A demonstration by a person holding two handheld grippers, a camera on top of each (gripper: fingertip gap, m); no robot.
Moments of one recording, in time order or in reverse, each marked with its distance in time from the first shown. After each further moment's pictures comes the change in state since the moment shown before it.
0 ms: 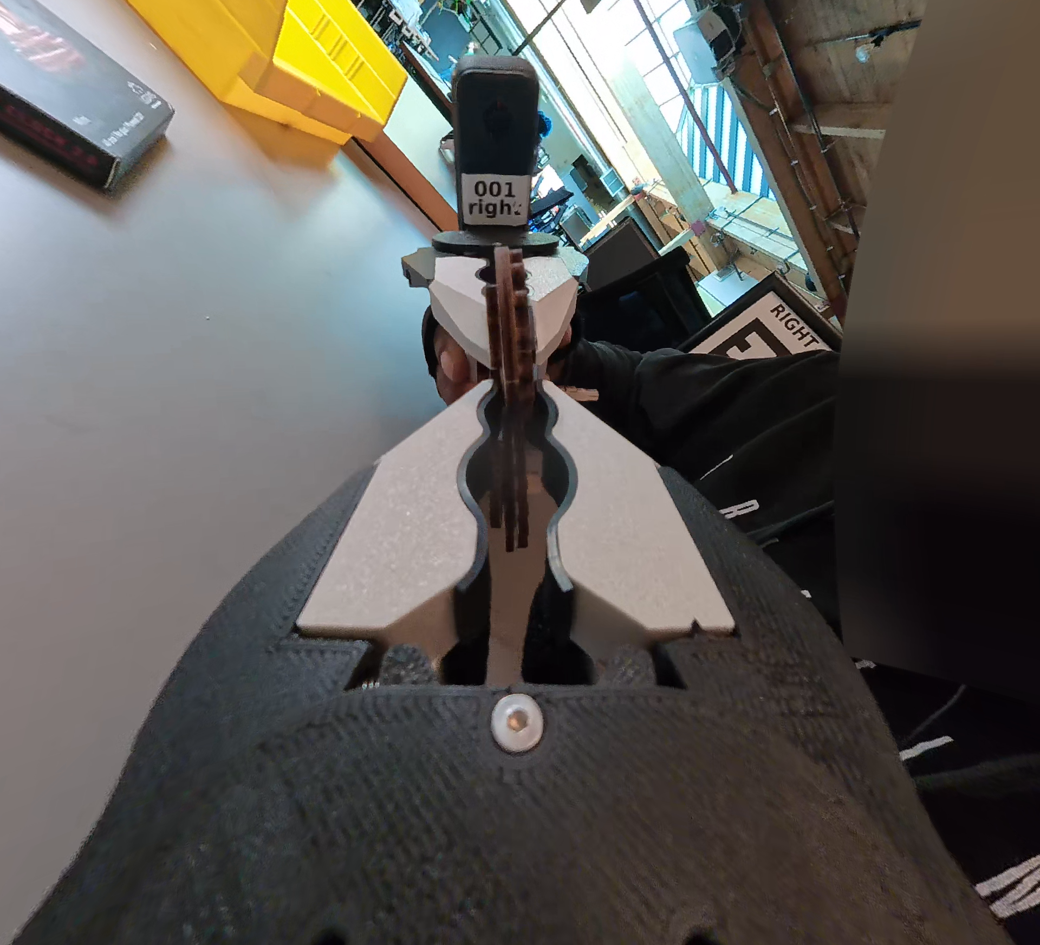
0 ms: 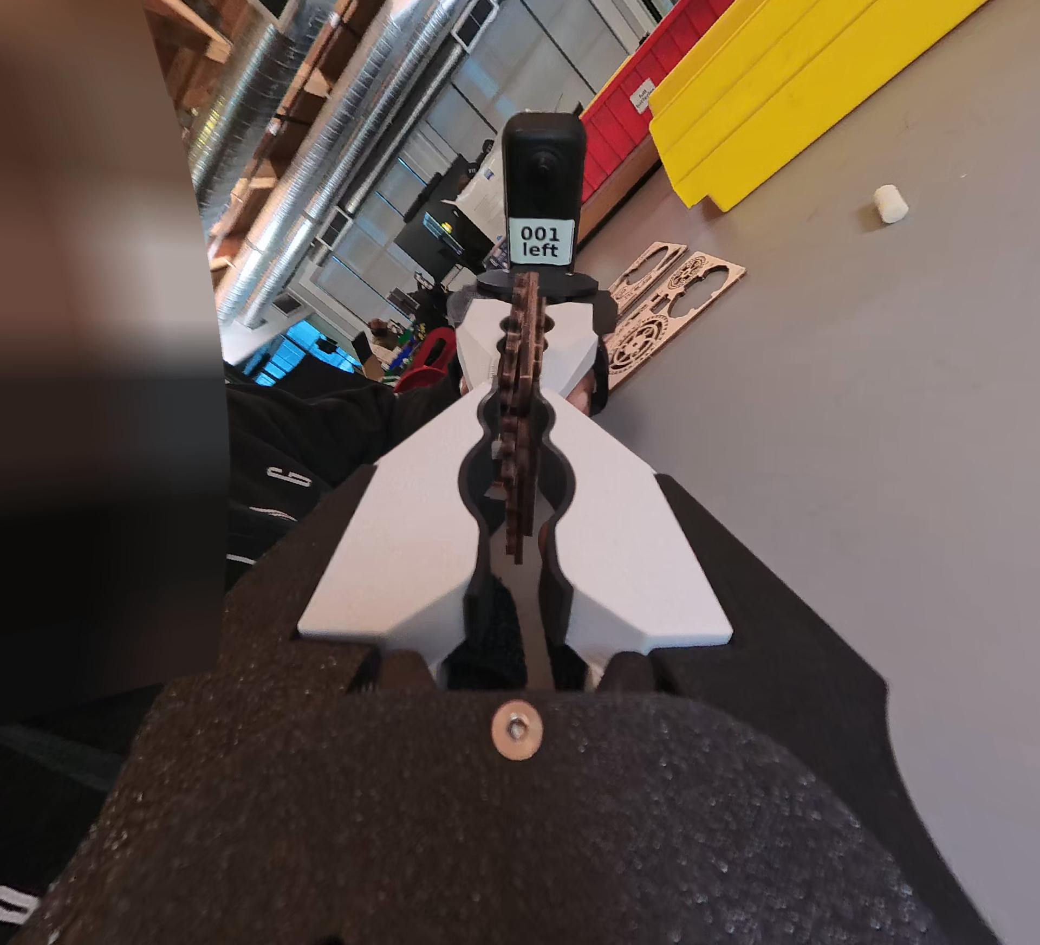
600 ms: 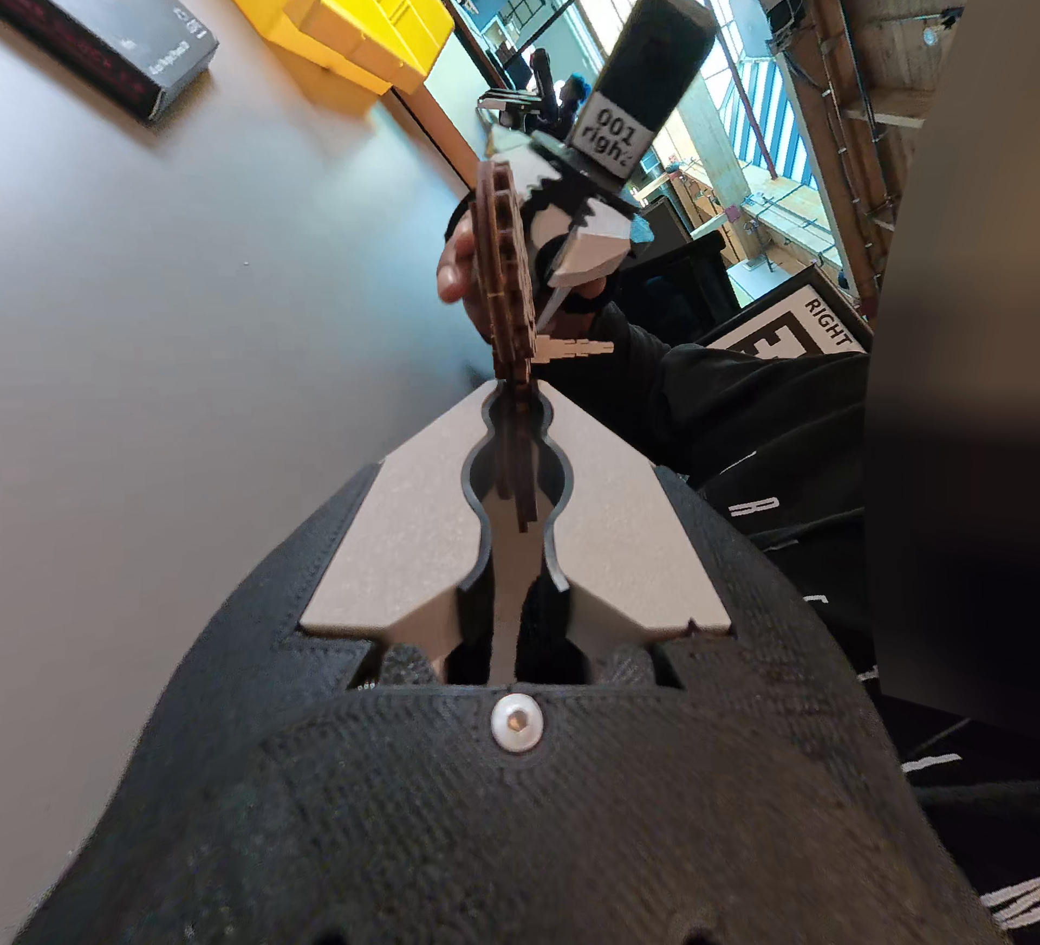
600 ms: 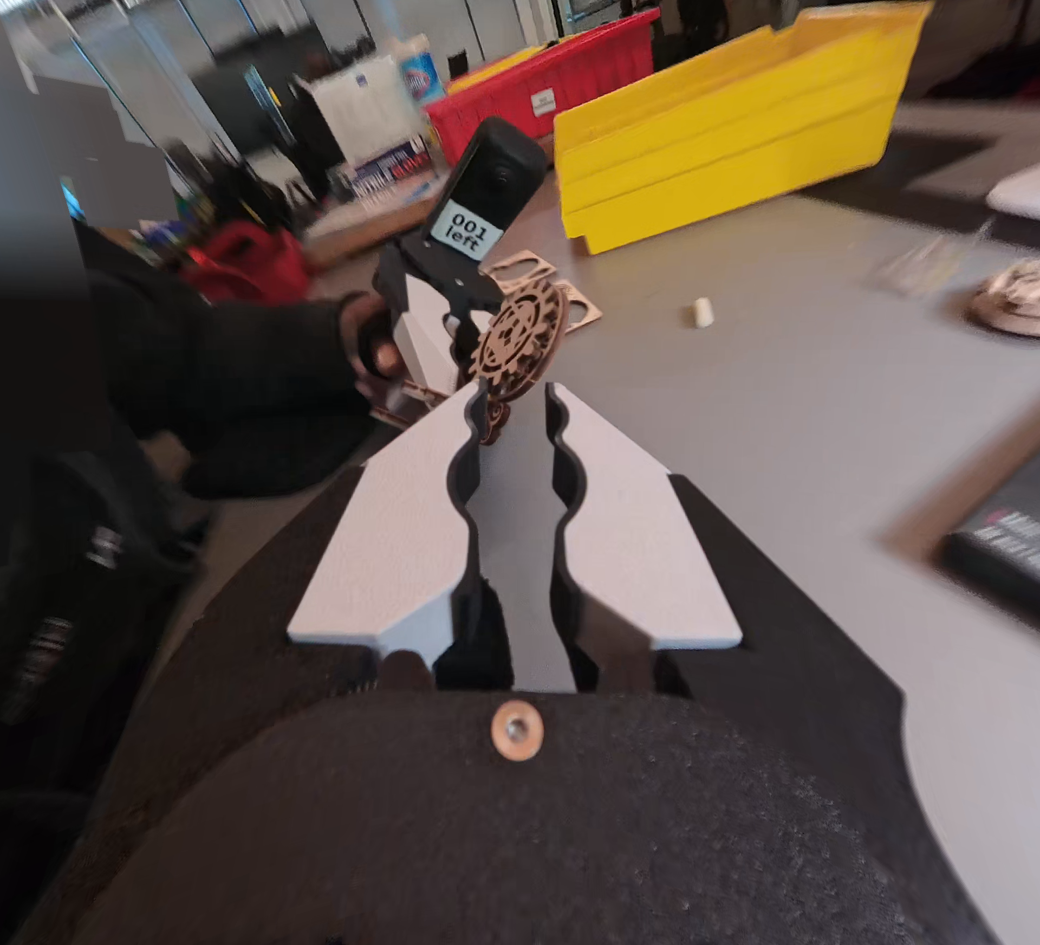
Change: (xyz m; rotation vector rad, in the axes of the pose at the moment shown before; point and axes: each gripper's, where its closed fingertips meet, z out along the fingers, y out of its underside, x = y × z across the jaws) left arm -0.016 0.012 -0.002 -0.061 -0.068 -0.064; right arm 0.014 -0.016 -0.021 -0.087 0.259 -0.486
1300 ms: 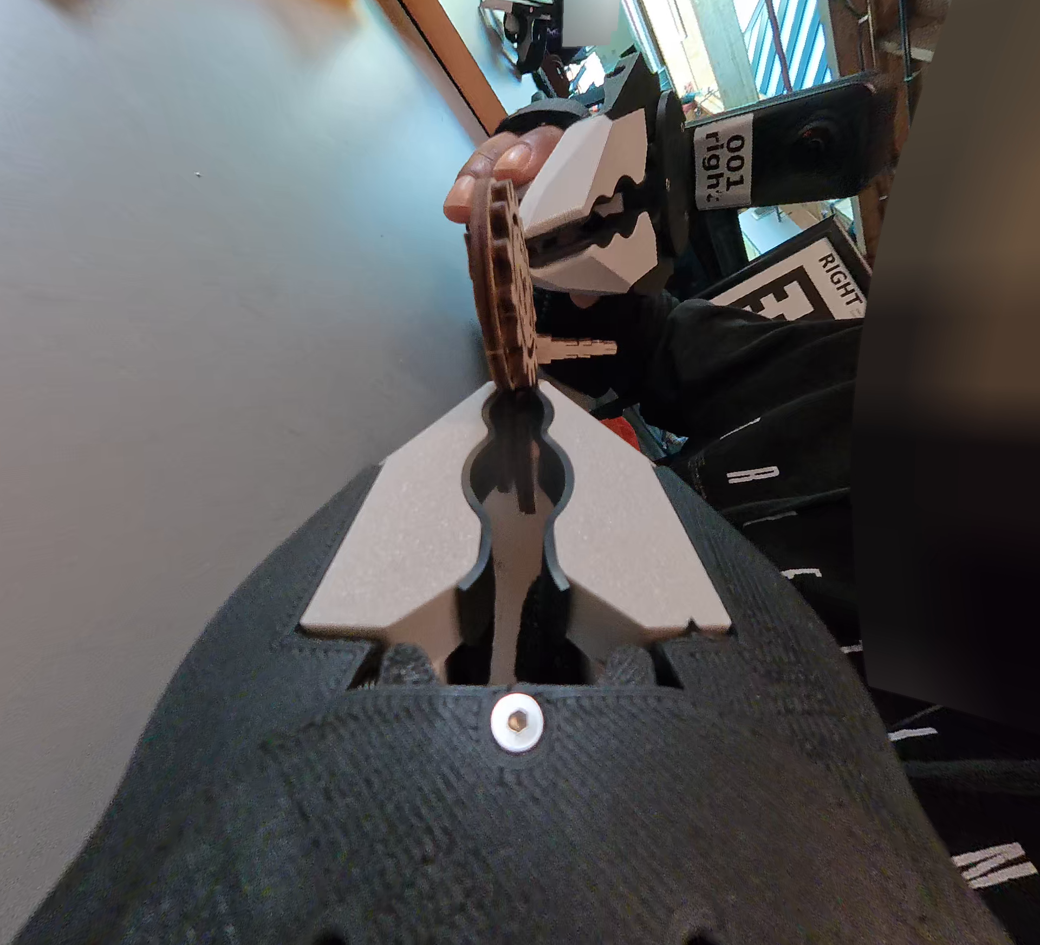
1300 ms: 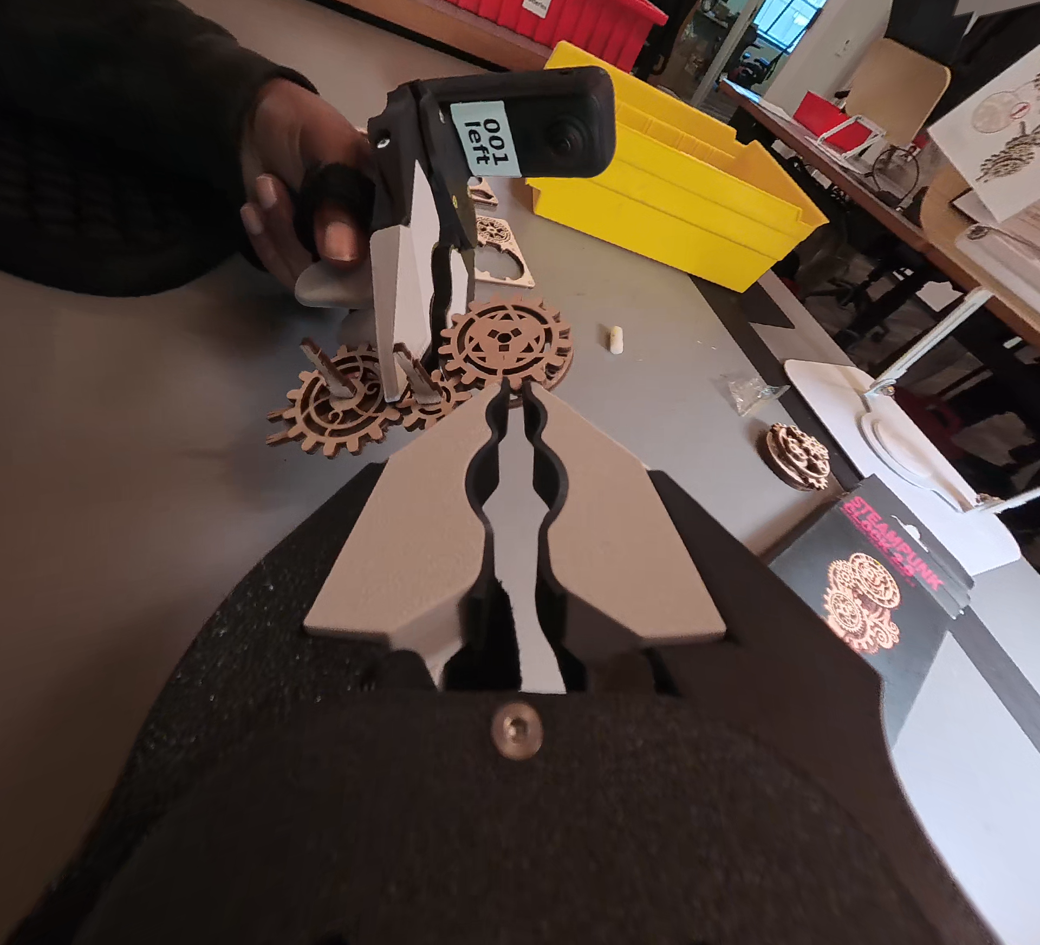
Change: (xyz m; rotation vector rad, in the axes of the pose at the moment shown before) left arm 0.000 0.023 0.009 -0.125 -0.006 -0.047; right arm -0.010 0.017 0.006 -0.163 0.188 -0.665
